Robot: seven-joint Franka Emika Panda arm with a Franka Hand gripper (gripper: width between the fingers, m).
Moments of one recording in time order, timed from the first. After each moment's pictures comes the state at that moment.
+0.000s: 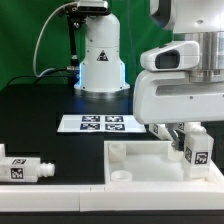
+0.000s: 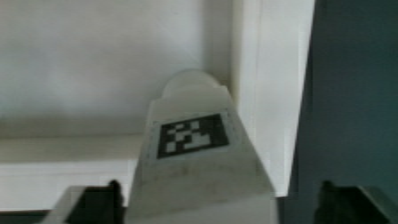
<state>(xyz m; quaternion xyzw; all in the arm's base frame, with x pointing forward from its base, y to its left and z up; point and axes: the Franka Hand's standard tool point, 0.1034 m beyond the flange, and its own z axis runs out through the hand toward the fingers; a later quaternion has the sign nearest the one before) 0.645 0.117 0.077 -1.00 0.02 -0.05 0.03</state>
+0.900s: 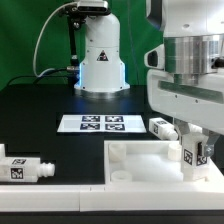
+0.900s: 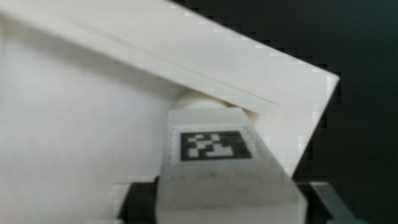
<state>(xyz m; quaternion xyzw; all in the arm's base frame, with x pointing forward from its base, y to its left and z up) 0.641 0.110 0.072 -0.80 0.60 -0.01 0.06</state>
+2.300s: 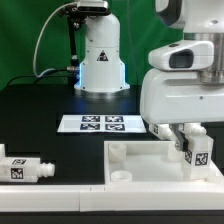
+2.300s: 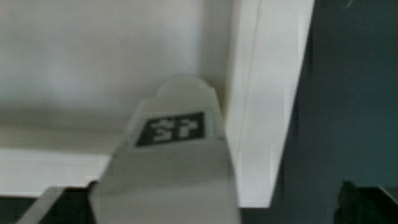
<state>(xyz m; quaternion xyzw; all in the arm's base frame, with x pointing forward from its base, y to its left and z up) 0.650 0.128 0.077 -1.00 -0.05 -0.05 0.01</state>
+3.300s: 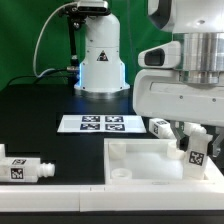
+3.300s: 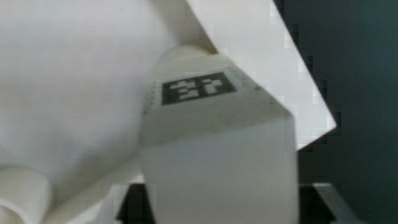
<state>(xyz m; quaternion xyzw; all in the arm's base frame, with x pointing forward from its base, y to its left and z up) 0.651 0.107 0.075 -0.94 0.34 -0.05 0.02</state>
